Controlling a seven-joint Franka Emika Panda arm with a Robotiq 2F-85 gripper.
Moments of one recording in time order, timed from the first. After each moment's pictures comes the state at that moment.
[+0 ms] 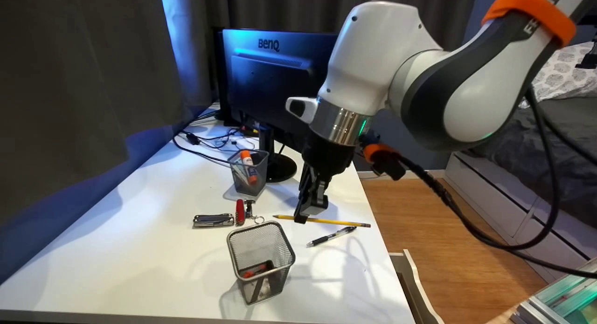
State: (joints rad) arm 0.72 0.40 0.24 -2.26 -0.22 2.93 -0.08
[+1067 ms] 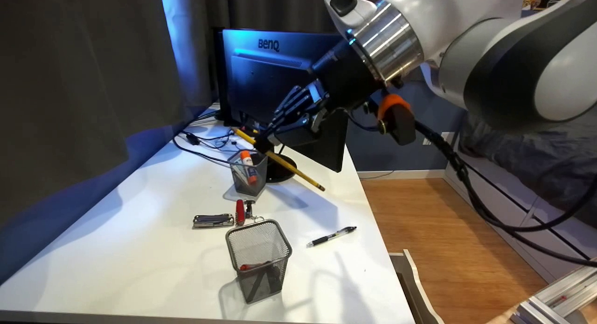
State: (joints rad) arm 0.62 0.23 0.38 -2.43 -0.23 3.51 -0.14
